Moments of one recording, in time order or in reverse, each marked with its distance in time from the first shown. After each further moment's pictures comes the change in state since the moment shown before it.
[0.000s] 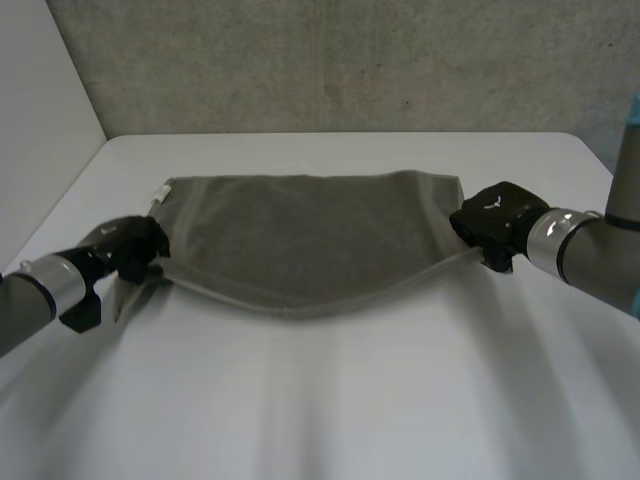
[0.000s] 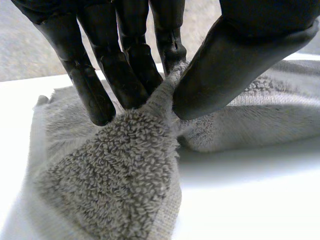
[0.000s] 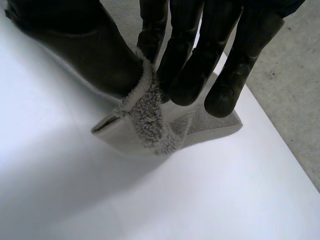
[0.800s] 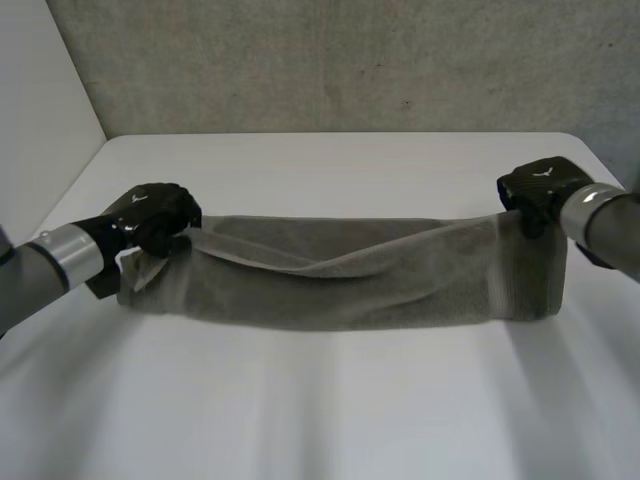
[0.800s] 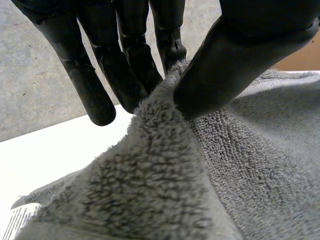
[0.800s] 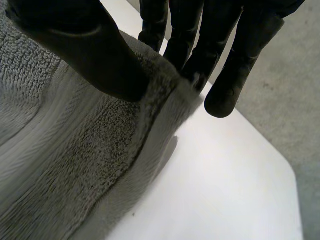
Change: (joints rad) left arm -0.065 -0.069 0.204 0.007 0.182 0.042; right arm -0.083 0.112 -0.153 -0.062 0.100 0.215; left_hand 0.000 0.000 0.000 0.000 0.000; right_hand 0.000 -0.001 0.000 0.000 0.000
